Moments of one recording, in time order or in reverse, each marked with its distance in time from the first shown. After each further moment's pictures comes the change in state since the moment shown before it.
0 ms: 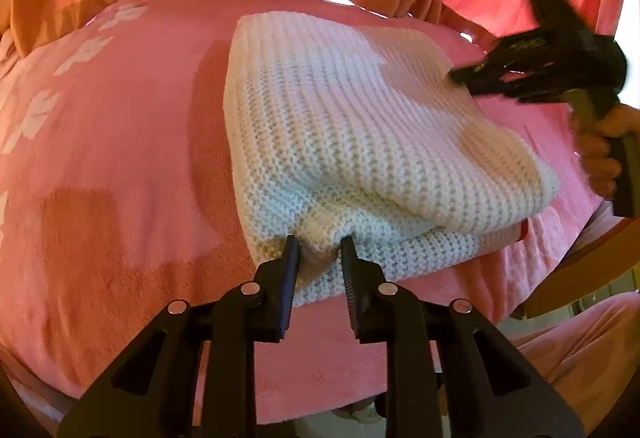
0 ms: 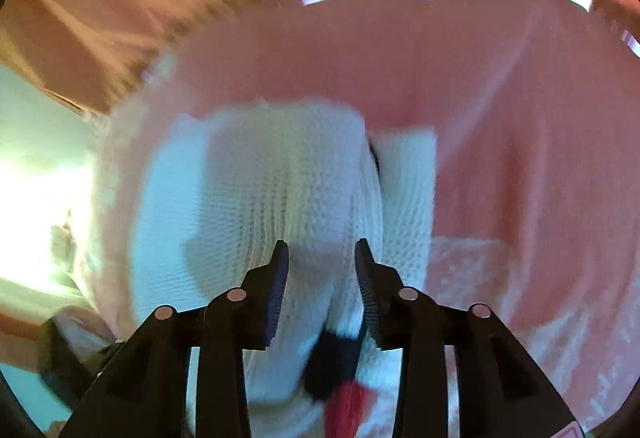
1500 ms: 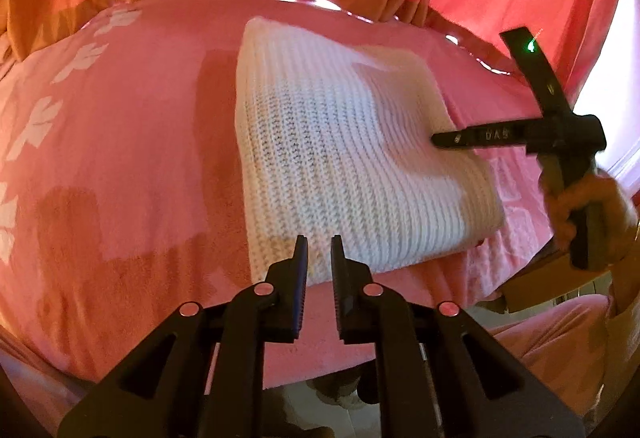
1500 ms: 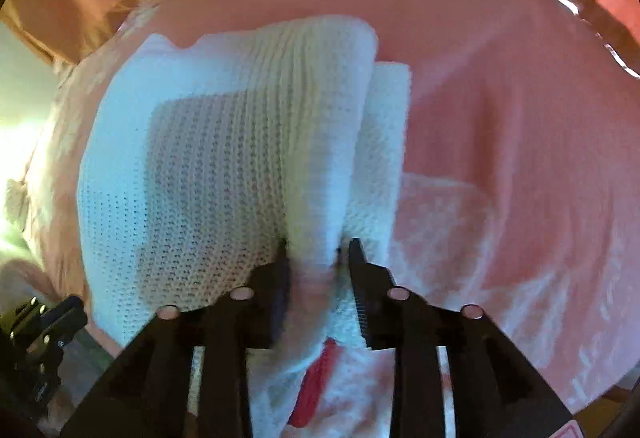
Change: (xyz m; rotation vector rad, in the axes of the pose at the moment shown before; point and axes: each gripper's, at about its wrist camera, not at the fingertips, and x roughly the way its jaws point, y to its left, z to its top) left arm -0.032 -0.008 0.016 0.012 0.045 -0.037; right arm 0.021 0.007 -0.028 -0.069 0.115 -0.171
